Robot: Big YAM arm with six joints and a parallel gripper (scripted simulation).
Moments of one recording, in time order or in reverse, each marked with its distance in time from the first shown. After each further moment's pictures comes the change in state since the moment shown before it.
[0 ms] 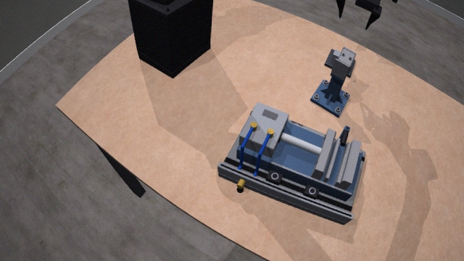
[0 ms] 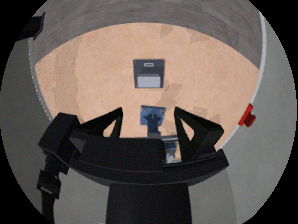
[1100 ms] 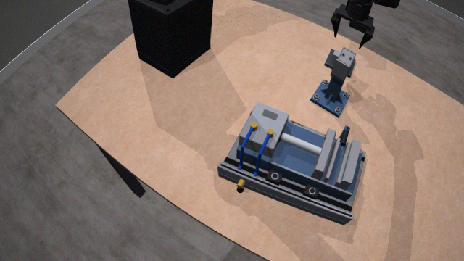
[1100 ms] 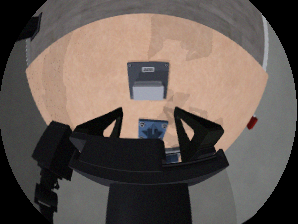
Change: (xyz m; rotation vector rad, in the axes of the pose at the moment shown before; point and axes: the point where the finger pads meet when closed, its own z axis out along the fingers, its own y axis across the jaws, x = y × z) arm -0.001 -0.002 0.072 0.003 -0.001 0.000
